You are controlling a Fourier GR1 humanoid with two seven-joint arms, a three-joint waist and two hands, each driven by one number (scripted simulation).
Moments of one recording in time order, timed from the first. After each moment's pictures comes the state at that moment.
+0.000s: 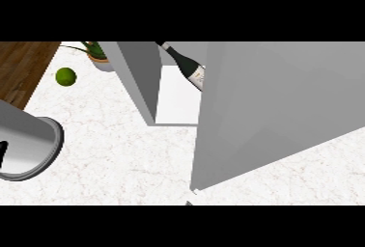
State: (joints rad) left arm 0.46 0.79 -0.15 -2.08 0.93 0.18 -0.57; right arm -0.24 -0.14 0.88 -2.38 0.11 -0.27 0.73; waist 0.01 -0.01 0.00
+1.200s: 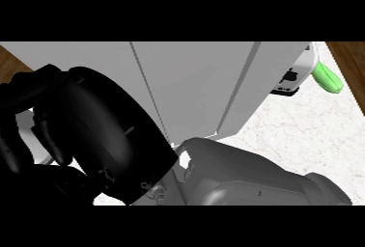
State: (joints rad) left arm 0.34 0.70 -0.14 -2.04 0.90 0.20 -0.46; right arm -1.13 -0.01 0.60 -1.63 -0.21 -0.48 0.59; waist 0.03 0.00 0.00
